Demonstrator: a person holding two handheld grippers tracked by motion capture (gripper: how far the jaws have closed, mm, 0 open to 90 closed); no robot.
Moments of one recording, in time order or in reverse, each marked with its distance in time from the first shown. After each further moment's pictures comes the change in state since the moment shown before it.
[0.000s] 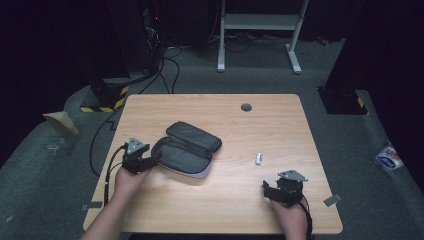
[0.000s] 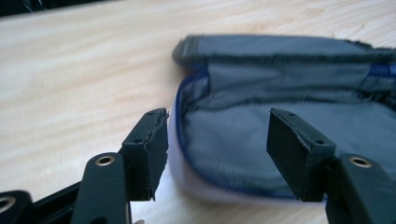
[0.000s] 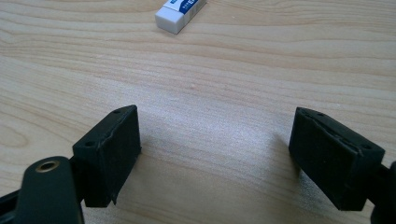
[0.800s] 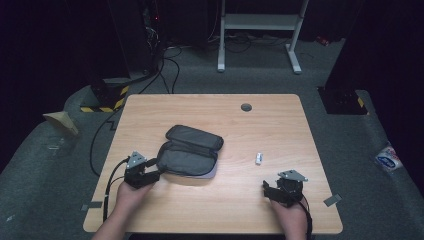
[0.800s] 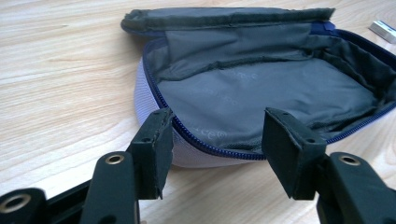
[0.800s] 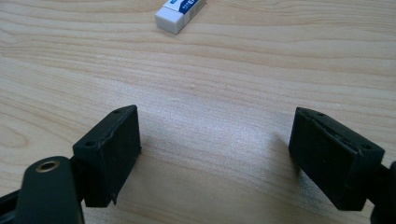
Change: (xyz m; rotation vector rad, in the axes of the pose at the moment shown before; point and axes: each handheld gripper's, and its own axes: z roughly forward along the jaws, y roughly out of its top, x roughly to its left) left arm -0.023 -0.032 -0.010 -0.016 -0.148 -0.016; right arm 0.000 0.000 0.000 0.000 -0.001 0.001
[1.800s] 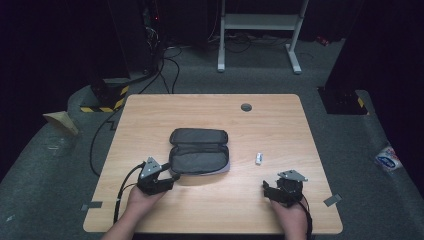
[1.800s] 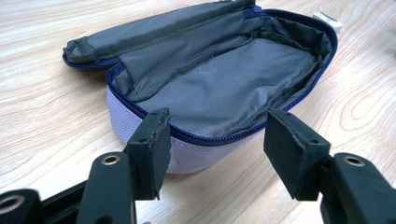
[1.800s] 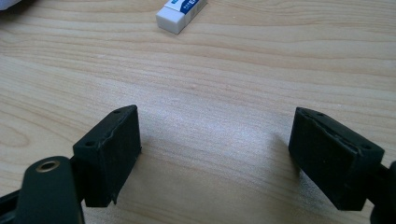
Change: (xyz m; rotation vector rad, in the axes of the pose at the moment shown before) left arm -0.046 0.003 0.007 -0.021 -0.074 0.118; right arm 0.000 0.000 0.000 0.000 0.003 -0.003
